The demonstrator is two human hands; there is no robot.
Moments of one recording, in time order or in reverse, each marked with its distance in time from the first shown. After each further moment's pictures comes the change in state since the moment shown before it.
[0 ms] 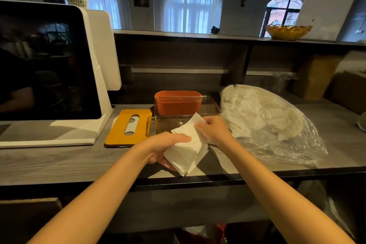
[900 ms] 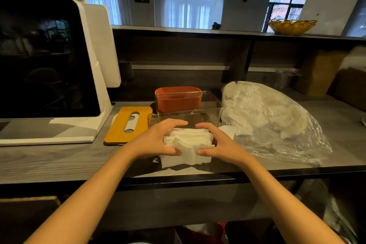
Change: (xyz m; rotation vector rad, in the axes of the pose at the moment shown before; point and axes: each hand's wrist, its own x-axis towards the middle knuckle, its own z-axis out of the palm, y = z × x) left_hand 0.005 -0.017 -0.032 0.682 0.105 0.658; right_hand -0.024 0.055 -0.017 0.064 -0.365 -0.352
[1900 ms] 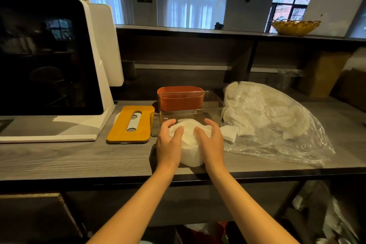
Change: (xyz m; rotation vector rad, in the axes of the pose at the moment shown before) left_hand 0.011 0.040 0.076 -0.736 0.868 -0.354; right_hand 0.020 -0.026 0.068 0.413 0.738 0.162
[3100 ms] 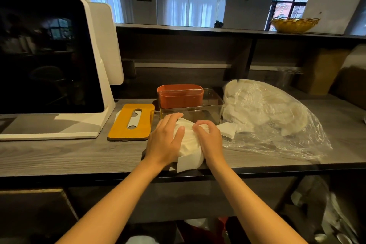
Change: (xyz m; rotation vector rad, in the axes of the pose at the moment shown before) left_hand 0.018 -0.001 -0.028 0.668 -0.227 0.524; right_hand 0.008 0.000 0.000 -0.049 -0.046 0.048
